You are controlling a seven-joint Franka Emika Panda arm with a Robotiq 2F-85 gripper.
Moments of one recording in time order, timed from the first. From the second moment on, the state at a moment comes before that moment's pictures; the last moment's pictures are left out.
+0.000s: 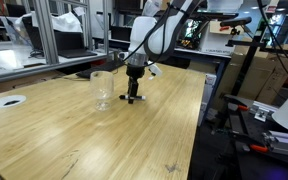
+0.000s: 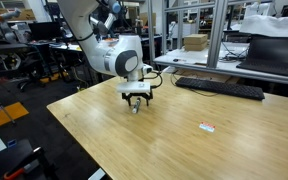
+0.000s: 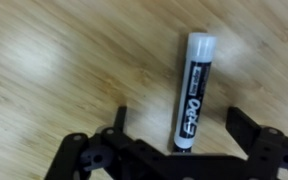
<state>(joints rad) -0.09 0.72 0.20 -2.00 -0.16 2.83 -0.44</state>
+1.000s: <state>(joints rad) -0.04 0.71 0.16 -1.99 -0.13 2.83 -0.31</state>
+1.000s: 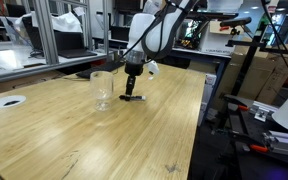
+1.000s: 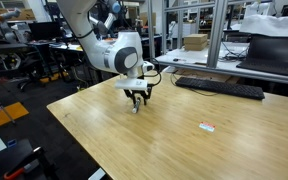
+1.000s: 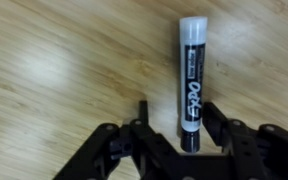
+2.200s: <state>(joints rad) 0.00 0.60 0.15 -2.06 -0.13 2.84 -0.28</state>
